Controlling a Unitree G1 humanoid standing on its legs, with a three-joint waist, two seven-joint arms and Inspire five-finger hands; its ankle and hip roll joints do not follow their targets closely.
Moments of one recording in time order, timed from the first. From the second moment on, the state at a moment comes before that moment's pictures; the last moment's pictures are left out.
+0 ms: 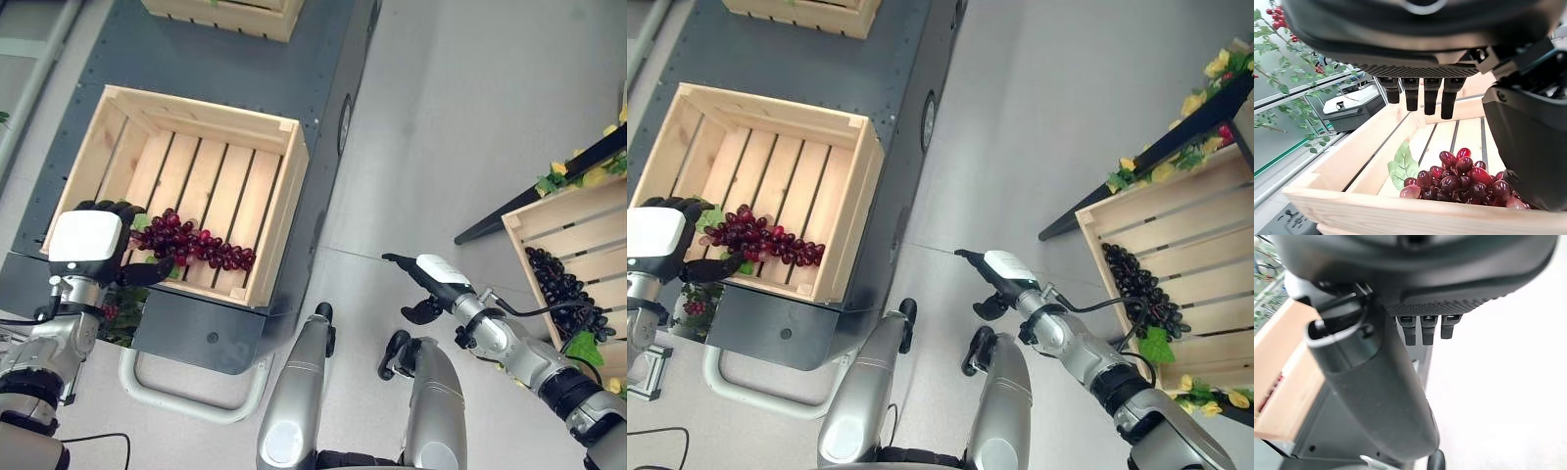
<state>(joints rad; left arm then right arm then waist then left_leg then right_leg) -0.42 1.05 -0.34 0.88 0.63 -0.21 0.58 -0.40 -0.74 0.65 0.45 -0.26 -0.25 -0.12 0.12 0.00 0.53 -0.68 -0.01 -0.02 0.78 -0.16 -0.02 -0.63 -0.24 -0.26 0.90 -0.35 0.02</state>
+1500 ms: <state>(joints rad) -0.79 1.19 -0.76 0.88 0.85 -0.39 0.47 -0.48 -0.73 0.65 0.46 -0.22 -0.24 -0.13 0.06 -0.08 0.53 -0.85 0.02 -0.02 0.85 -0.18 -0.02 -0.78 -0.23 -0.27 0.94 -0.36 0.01</state>
